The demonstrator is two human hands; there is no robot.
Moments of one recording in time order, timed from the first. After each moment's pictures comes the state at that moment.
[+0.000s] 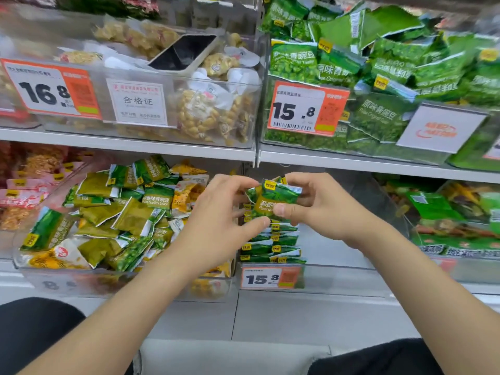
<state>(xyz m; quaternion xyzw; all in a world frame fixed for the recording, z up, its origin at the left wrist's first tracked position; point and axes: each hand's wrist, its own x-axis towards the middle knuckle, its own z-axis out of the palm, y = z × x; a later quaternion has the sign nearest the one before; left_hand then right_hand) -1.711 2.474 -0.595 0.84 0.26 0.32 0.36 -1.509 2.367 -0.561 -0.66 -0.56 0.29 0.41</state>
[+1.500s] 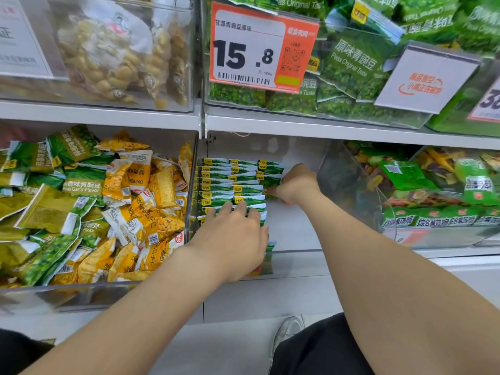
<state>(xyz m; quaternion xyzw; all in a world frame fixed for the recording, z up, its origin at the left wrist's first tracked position) -1.622 2.442 -0.650 0.97 0.23 -0.06 0.03 -1.386 2.448 -0.676 -0.94 -0.27 0.13 0.18</state>
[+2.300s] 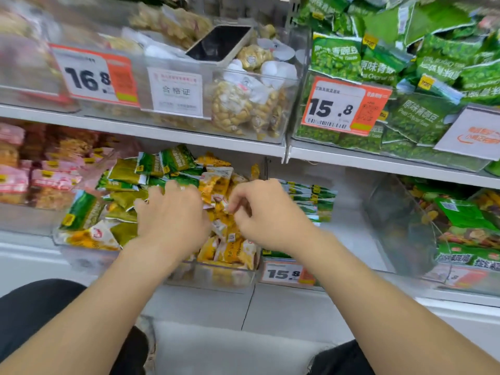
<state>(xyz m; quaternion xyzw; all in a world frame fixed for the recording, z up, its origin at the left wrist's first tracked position) -1.774 2.503 -0.587 0.82 0.56 0.06 0.03 -1.619 2.430 -0.571 -0.70 -0.67 0.07 0.23</state>
